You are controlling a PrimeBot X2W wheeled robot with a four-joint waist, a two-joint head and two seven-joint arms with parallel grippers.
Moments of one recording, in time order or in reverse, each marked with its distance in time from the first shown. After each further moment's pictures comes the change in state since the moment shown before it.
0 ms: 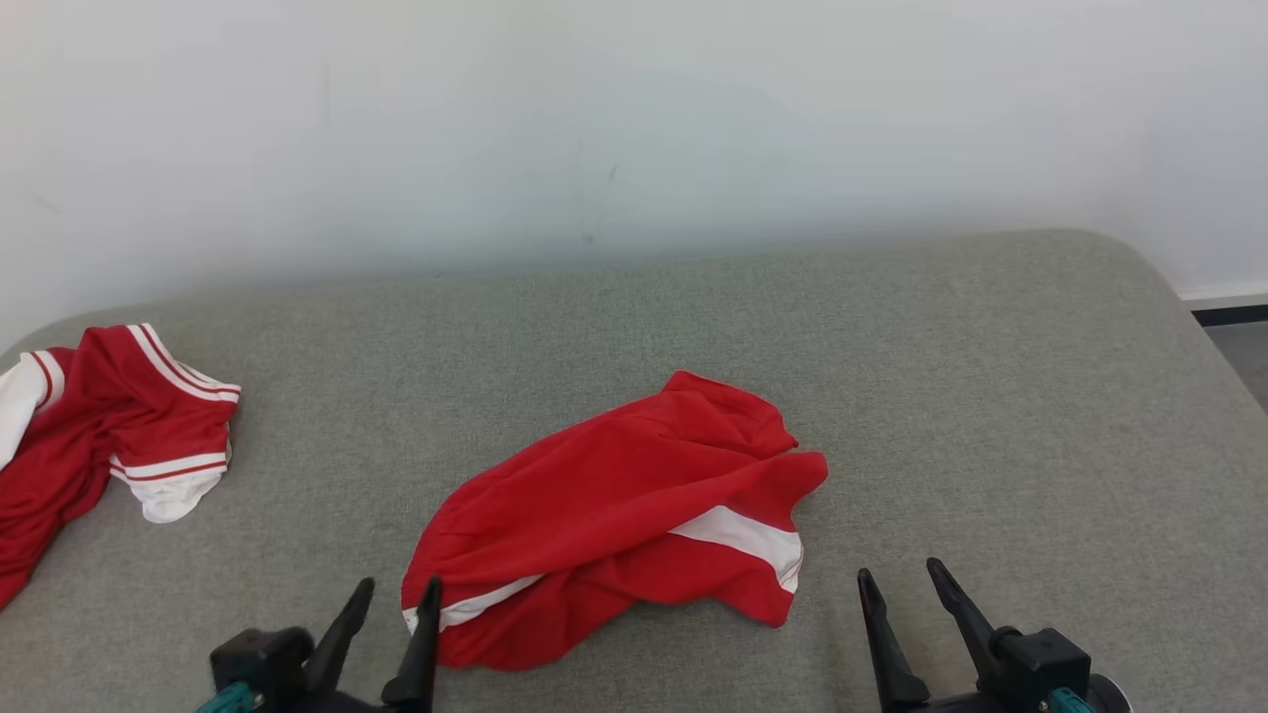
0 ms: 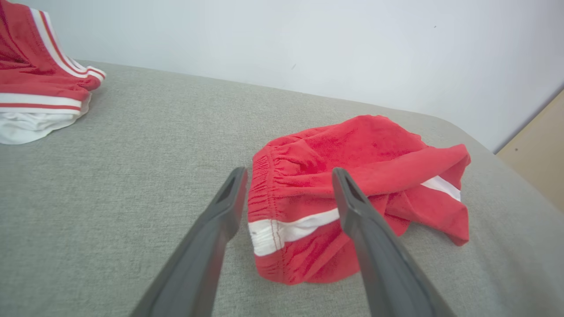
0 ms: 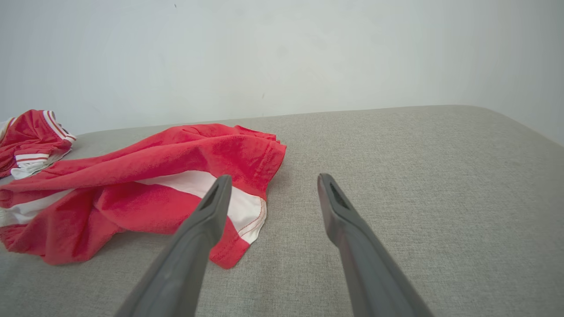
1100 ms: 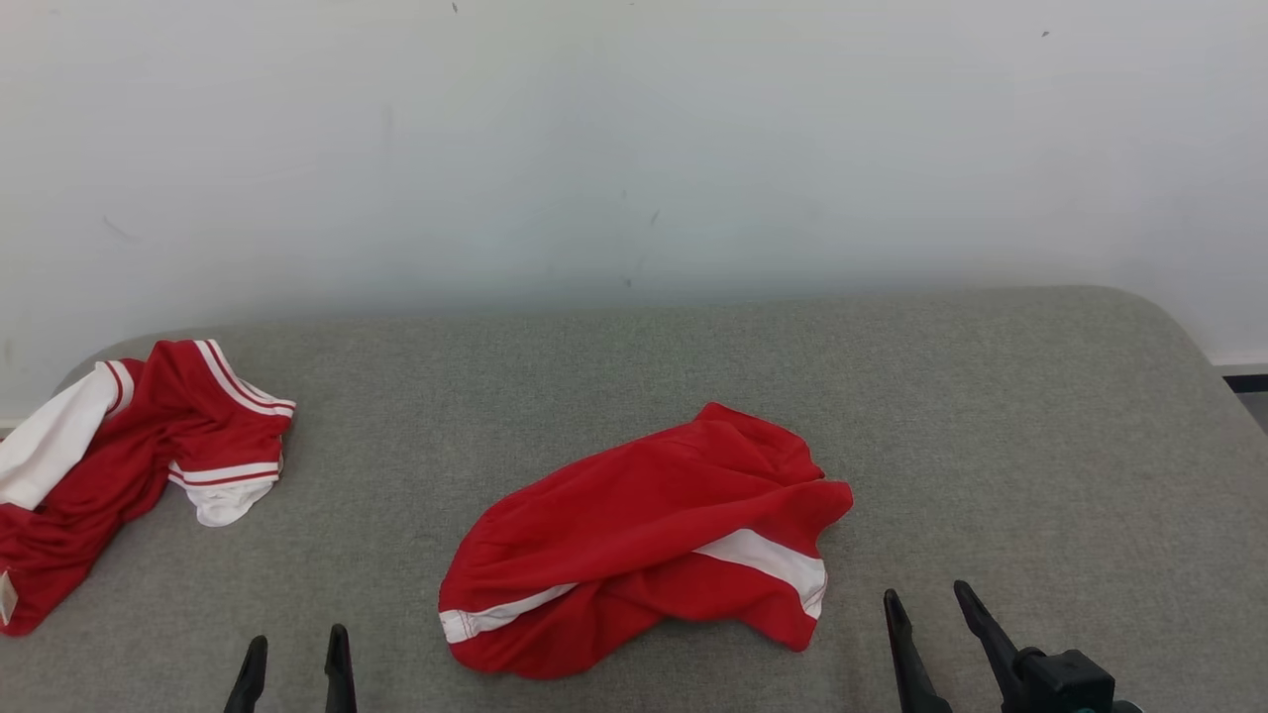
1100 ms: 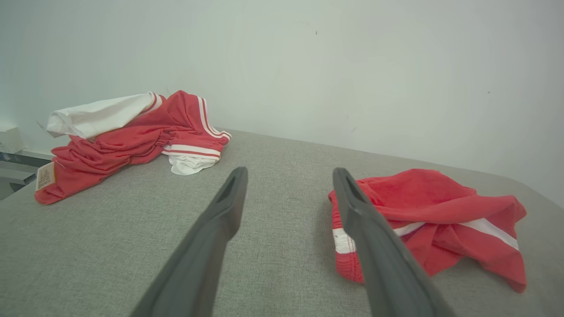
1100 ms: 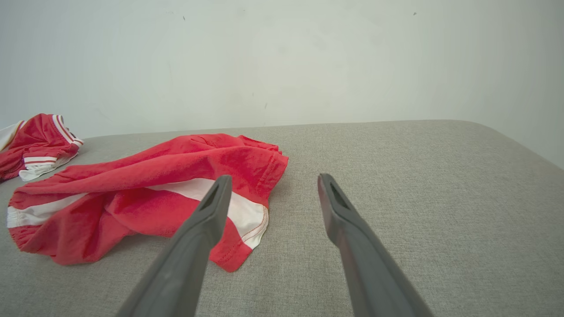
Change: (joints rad) left arm 0.308 -0.224 0.458 -0.250 0.413 -0.056 -0.015; right arm 0.053 0.000 -0.051 -0.029 -0.022 0.000 0.016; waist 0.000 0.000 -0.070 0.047
